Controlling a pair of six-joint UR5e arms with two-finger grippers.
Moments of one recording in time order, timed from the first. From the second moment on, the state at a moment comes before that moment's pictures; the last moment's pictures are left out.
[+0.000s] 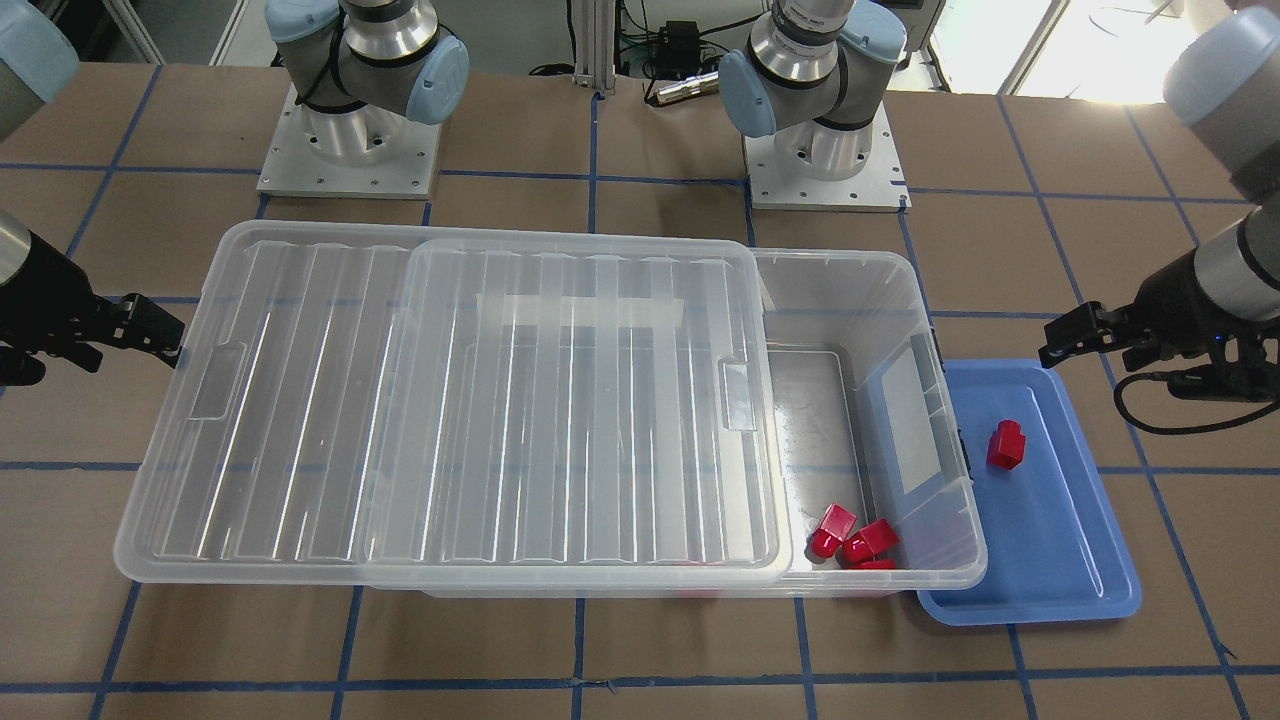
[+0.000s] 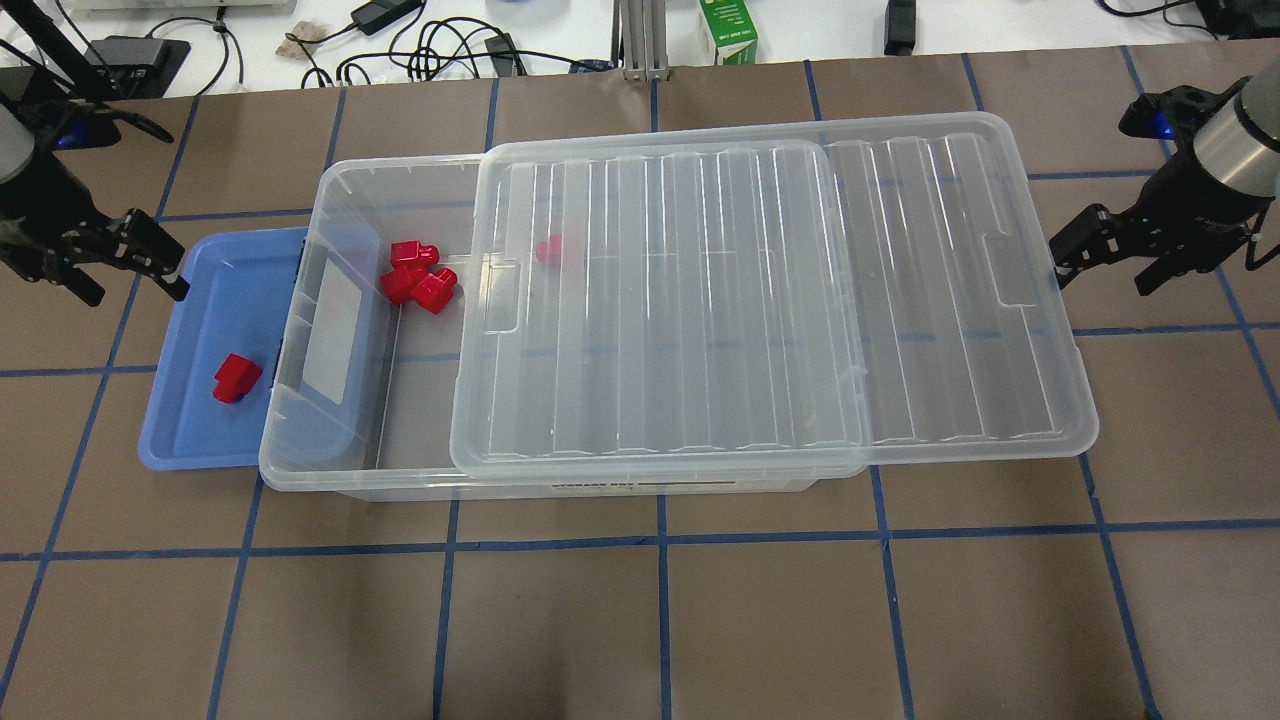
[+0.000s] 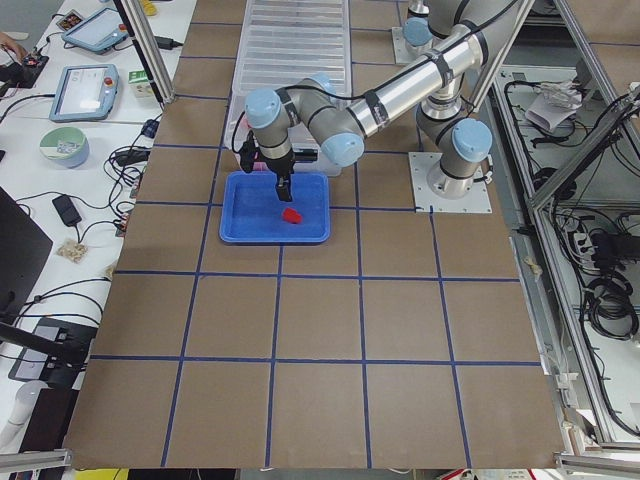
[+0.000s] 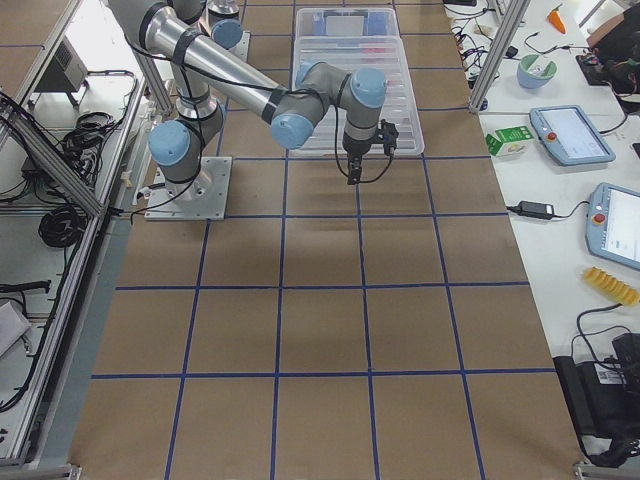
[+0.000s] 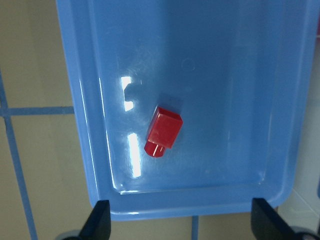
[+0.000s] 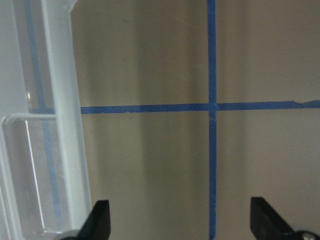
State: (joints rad) left arm -1.14 -1.74 -1.57 -1.53 1.60 0.44; right arm 1.15 -1.45 1.81 -1.85 -1.47 -0.39
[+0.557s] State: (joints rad) left arm -1.40 -1.59 -1.52 -1.61 1.61 0.29; right arm 1.30 -1.45 1.81 -1.85 -1.43 -0.31
